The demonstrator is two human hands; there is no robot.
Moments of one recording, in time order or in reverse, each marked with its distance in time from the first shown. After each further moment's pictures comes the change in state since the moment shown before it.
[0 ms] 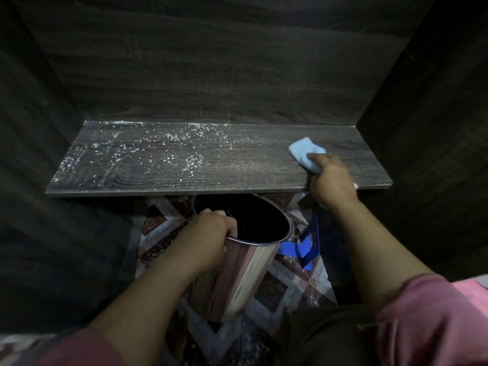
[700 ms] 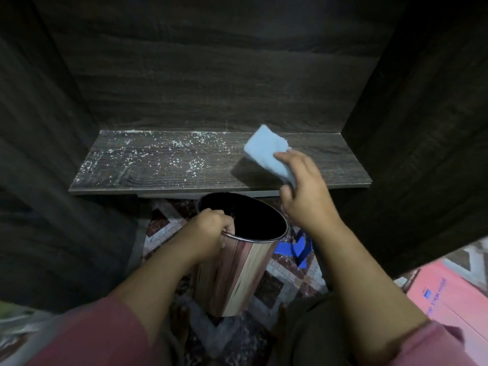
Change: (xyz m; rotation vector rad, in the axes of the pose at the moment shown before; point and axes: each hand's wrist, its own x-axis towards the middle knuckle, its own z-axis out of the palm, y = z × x) left_hand -0.014 0.004 -0.003 -0.078 -0.023 0.018; right_hand -0.099 -0.053 -0.034 0.218 0.080 -0.364
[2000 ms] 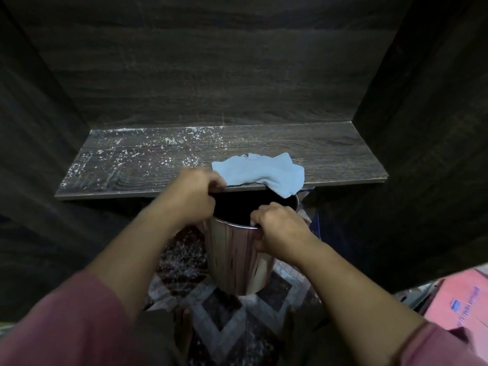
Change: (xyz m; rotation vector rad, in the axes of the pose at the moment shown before) left_hand 0.049 -0.011 -0.045 0.045 0.215 -0.076; right_hand -0.006 0.026 0.057 -0.421 -0.534 -0.172
